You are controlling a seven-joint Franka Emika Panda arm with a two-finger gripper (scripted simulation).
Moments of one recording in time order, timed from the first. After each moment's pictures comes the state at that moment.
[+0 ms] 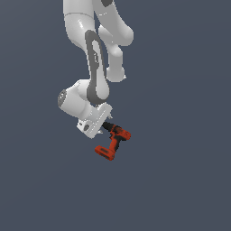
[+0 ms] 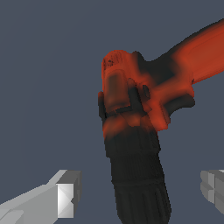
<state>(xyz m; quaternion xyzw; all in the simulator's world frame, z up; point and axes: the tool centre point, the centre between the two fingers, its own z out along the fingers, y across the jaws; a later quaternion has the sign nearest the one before) -0.070 -0.055 0.054 -0.87 -0.39 -0.07 0.29</state>
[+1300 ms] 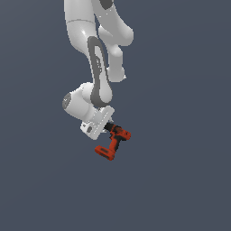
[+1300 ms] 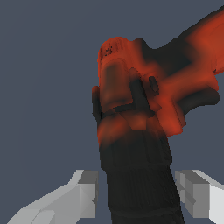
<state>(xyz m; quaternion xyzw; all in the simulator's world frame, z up) -0.071 -0.043 0.033 -0.87 -0.39 -0.07 0.29</state>
